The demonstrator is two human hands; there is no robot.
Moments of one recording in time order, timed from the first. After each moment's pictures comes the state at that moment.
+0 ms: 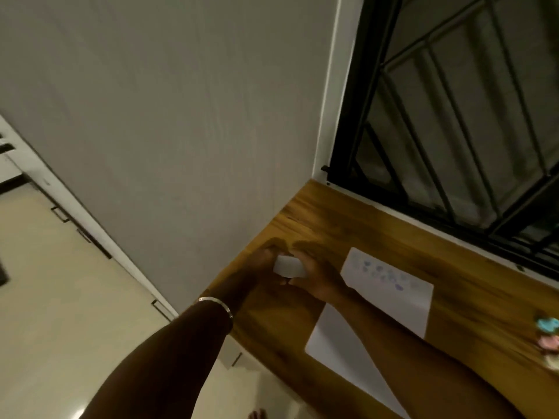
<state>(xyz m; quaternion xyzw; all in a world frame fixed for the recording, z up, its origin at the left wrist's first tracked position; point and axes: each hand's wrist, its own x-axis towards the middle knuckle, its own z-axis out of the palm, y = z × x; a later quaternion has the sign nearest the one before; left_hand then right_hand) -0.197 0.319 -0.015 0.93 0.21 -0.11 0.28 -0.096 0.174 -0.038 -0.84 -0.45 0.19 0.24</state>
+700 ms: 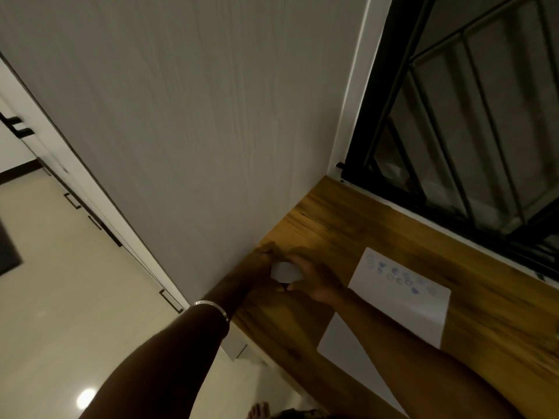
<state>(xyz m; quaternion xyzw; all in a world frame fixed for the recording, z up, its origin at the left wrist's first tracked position) -0.231 0.350 -0.048 0.94 0.21 -0.10 0.24 -0.113 0.205 -0.056 -0.81 -0.47 0.28 0.21</state>
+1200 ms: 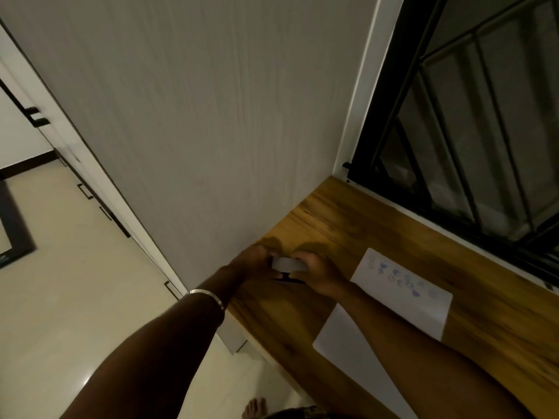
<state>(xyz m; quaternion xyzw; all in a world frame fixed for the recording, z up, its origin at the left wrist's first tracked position) -0.235 0.354 -0.040 0.92 0.23 -0.08 0.30 -0.102 0.200 -0.047 -0.78 -0.51 0.25 0.24</state>
